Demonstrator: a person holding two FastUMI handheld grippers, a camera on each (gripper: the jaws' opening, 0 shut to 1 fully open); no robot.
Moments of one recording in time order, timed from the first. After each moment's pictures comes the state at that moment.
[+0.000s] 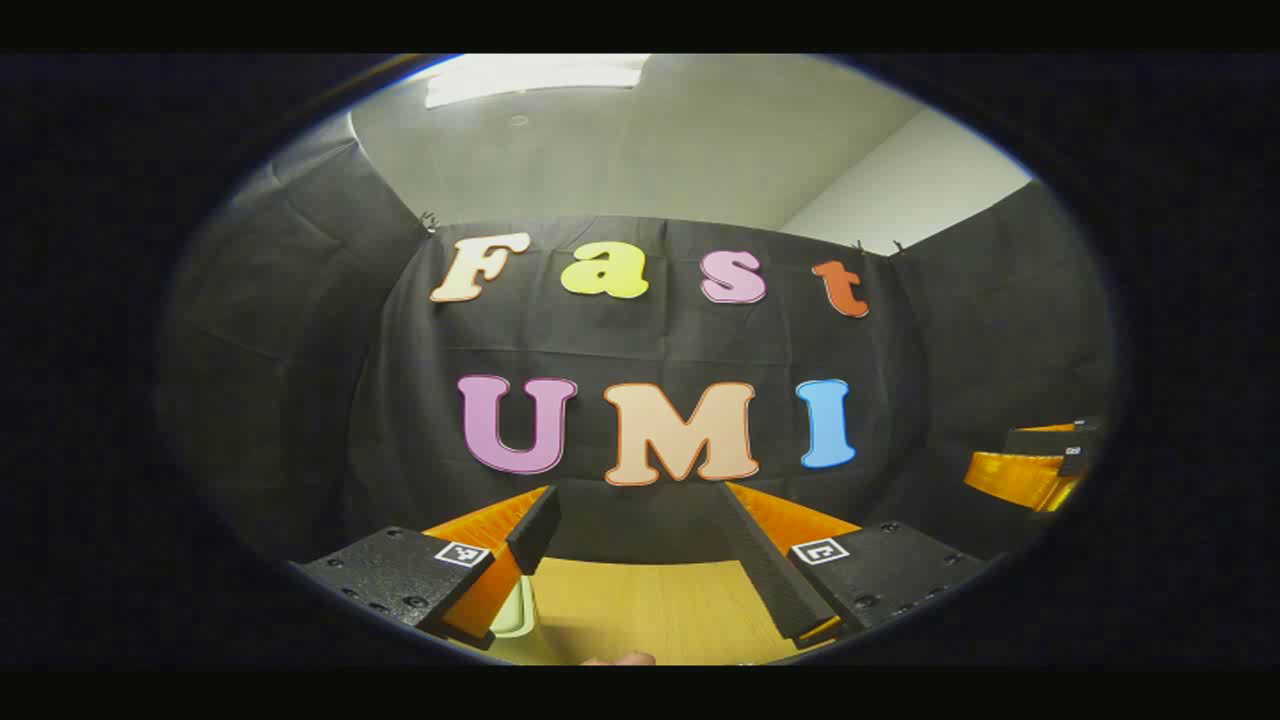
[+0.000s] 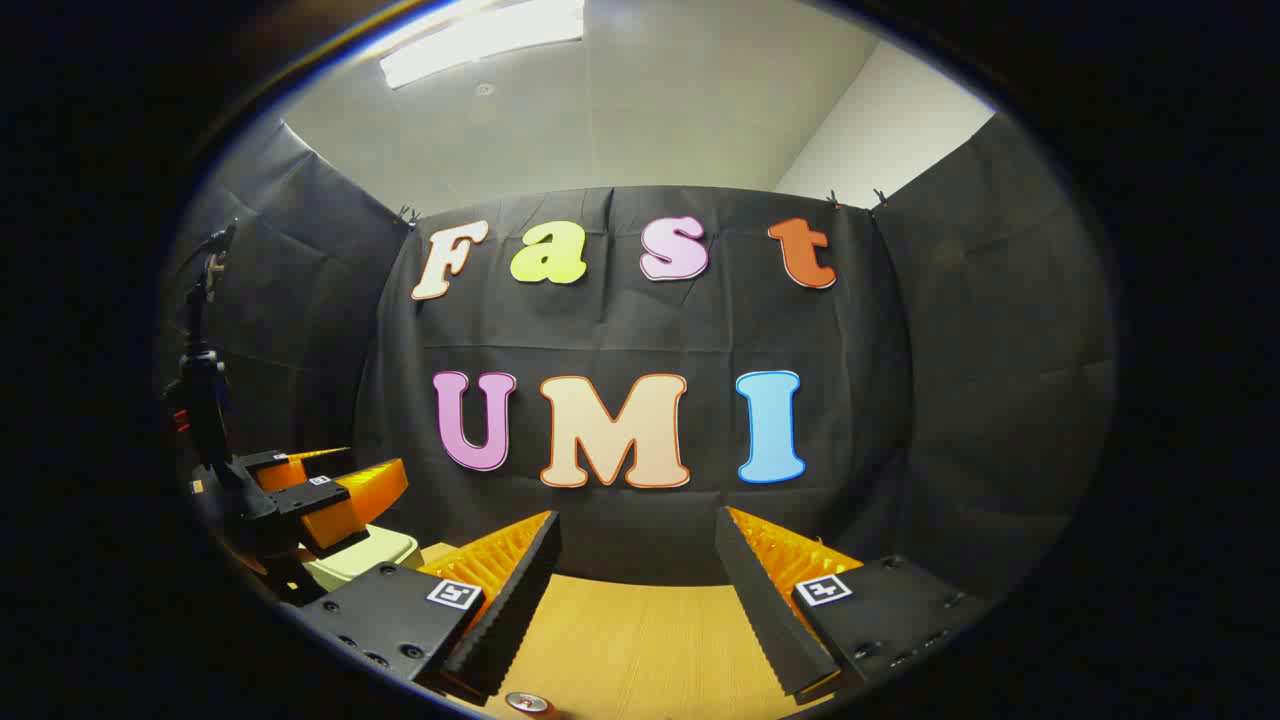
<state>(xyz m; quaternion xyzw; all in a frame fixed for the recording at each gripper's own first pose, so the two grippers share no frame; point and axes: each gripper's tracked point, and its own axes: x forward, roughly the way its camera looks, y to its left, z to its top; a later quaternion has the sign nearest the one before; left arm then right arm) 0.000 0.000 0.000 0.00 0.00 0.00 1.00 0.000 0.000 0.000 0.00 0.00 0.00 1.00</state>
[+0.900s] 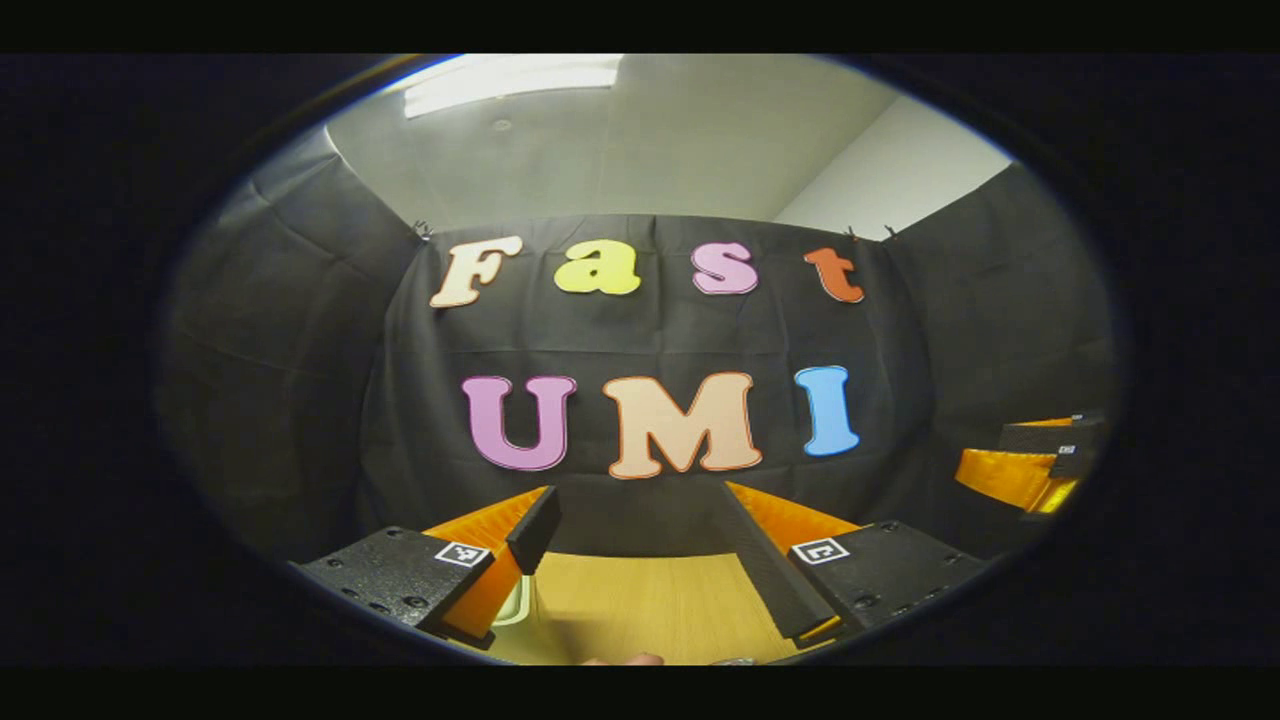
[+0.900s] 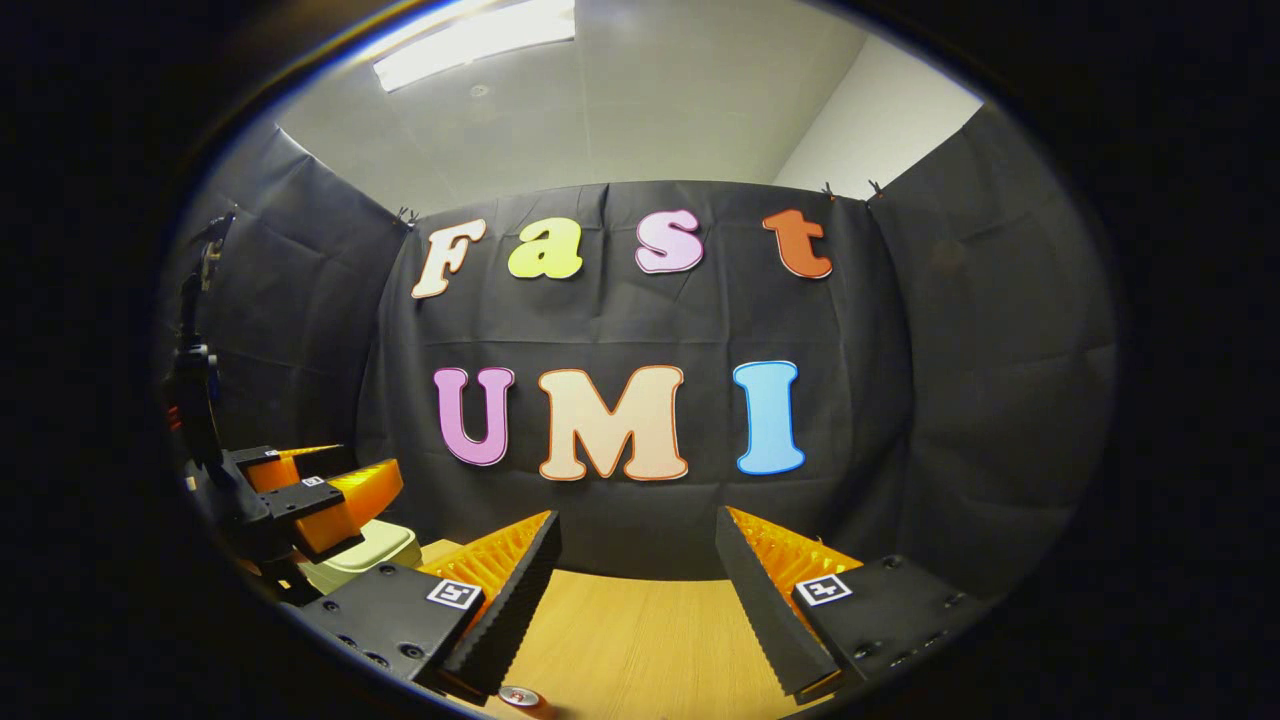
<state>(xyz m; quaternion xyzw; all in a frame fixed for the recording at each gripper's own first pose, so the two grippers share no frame) -0.013 -0.016 -0.007 0.02 0.01 0.02 1.00 -0.003 -0.016 -0.016 0.01 0.00 0.00 1.00</state>
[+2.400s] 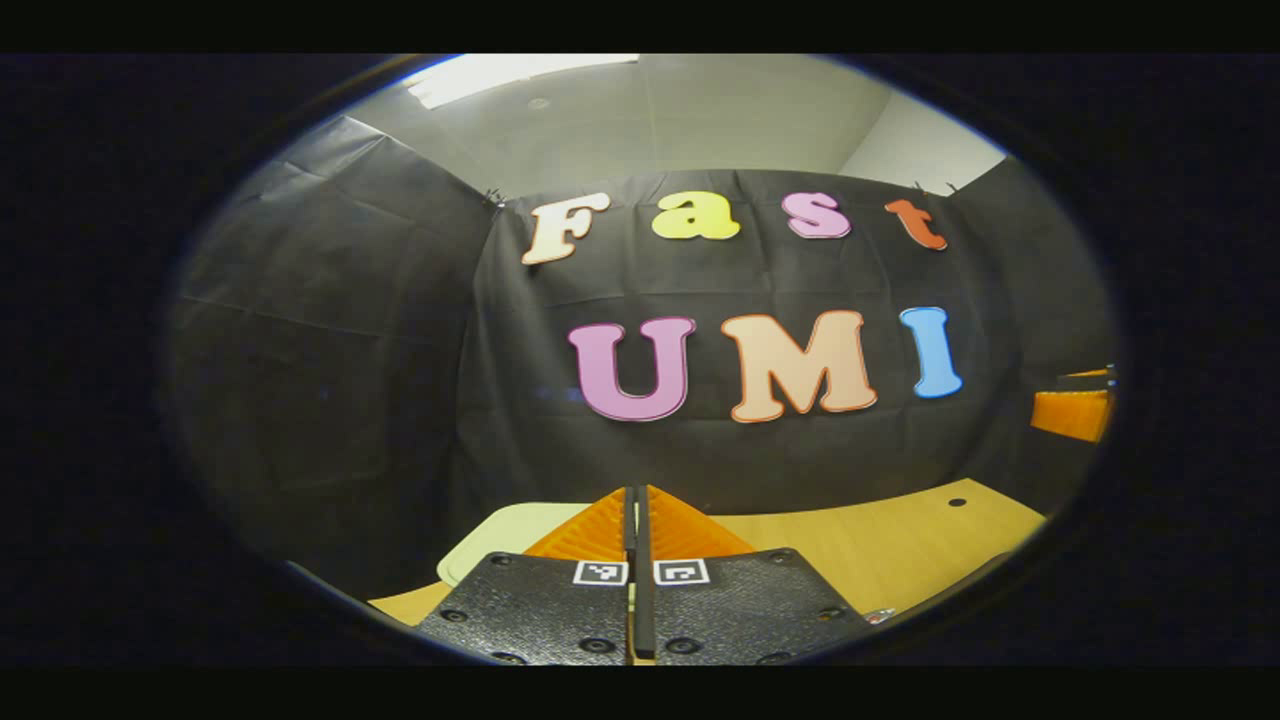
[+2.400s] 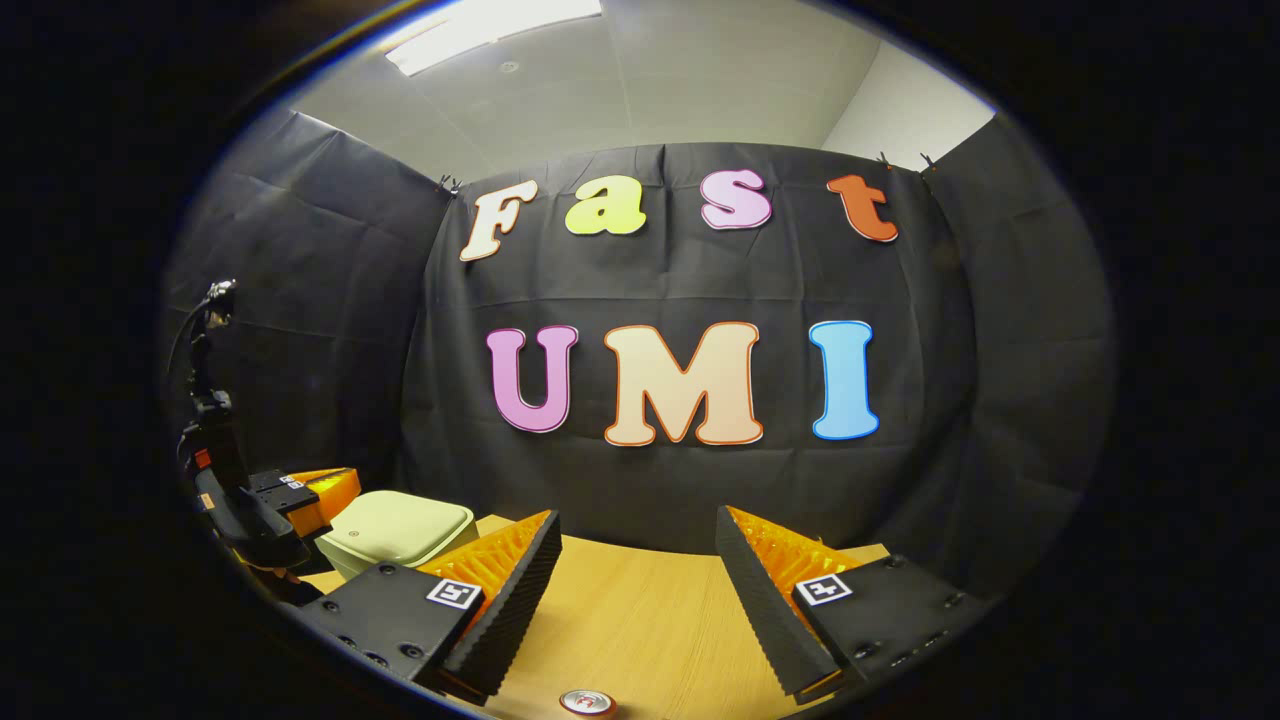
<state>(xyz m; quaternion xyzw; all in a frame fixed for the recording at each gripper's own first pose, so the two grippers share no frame) -0.046 0.144 -0.092 0.05 0.09 0.13 0.99 0.029 0.088 -0.062 -0.01 0.05 0.07 1.00</state>
